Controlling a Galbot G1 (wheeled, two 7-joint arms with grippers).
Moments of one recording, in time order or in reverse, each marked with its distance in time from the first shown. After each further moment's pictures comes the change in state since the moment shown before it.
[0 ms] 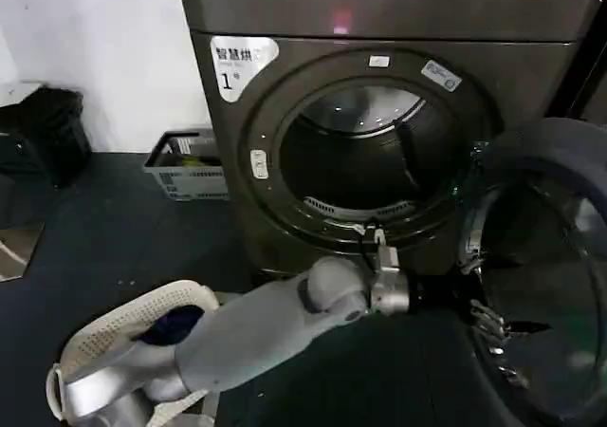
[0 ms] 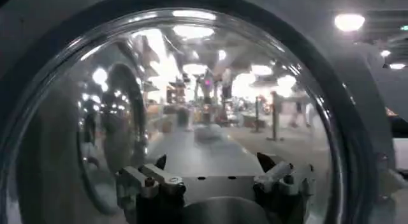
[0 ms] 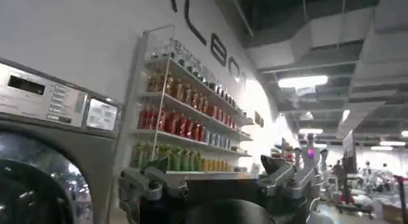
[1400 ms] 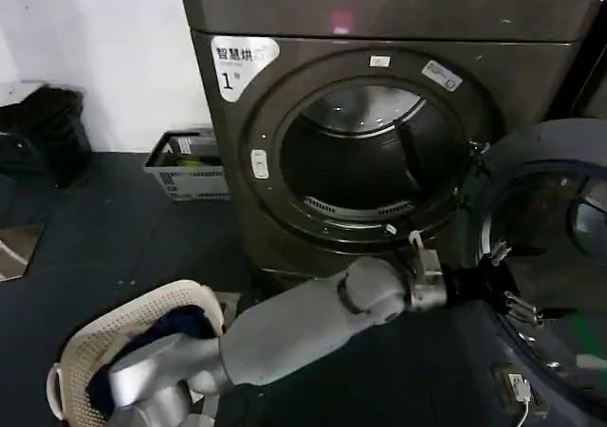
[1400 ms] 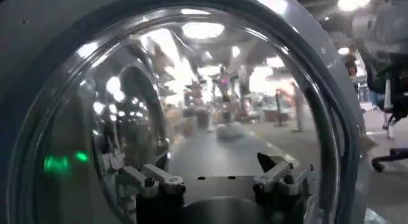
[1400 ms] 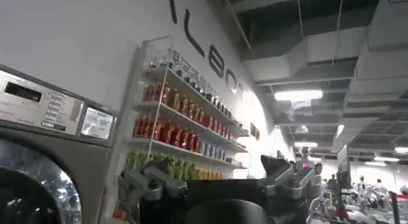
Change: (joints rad) left arm -0.028 -0.145 0.045 0.173 0.138 -0.108 -0.086; right arm -0.005 0.001 0.009 0.005 -0.003 0.030 0.001
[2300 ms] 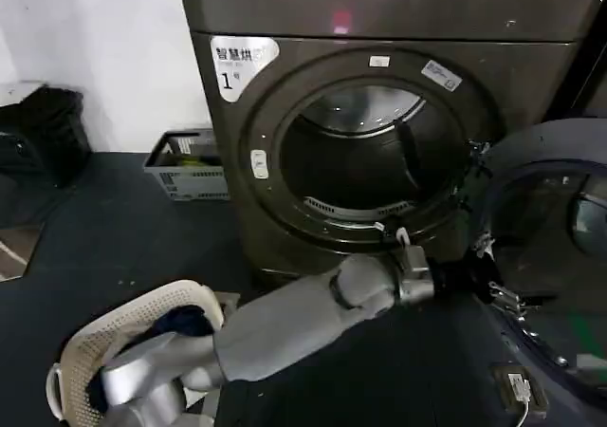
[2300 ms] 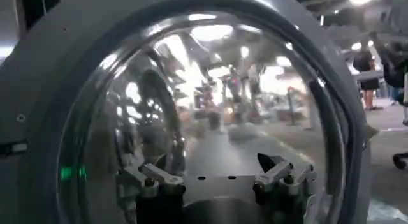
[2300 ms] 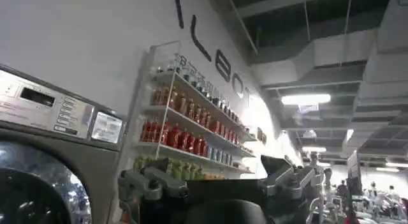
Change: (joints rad) left arm -0.001 0.041 -0.008 0.002 -0.006 -0.066 -0.010; right arm 0.010 -0.003 -0.018 0.009 -0.002 0.019 -0.016
